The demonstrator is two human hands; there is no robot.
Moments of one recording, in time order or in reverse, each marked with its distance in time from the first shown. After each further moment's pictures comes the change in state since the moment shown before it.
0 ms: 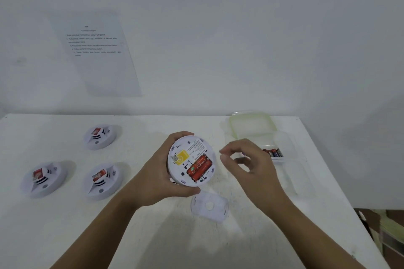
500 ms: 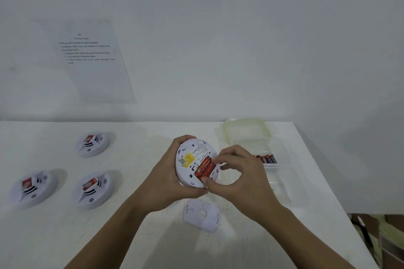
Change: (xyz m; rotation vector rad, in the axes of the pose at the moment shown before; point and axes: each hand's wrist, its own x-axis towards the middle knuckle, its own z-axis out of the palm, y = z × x) left_hand 0.020 0.008 0.030 -0.027 0.051 0.004; right_hand 0.004 0.006 -0.005 -0.280 -0.034 -0.123
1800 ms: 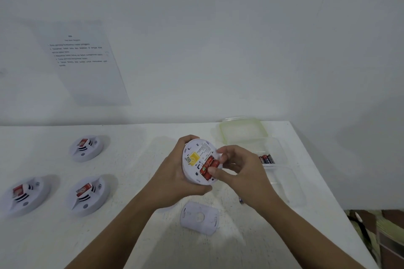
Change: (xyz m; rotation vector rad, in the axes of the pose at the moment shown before) left_hand 0.019 -0.004 0.012 0.095 0.003 0.003; right_hand 0.013 0.023 -0.001 0.360 -0.012 0.334
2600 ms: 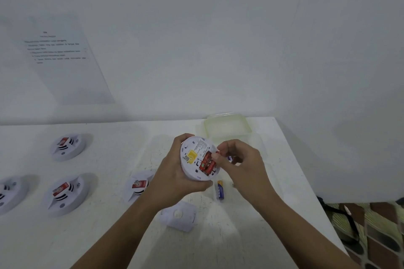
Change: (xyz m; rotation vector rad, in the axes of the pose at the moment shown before) left_hand 0.013 0.011 0.055 -0.038 0.049 -0.023; right_hand -0.001 0.006 -0.047 -0.072 0.119 -0.036
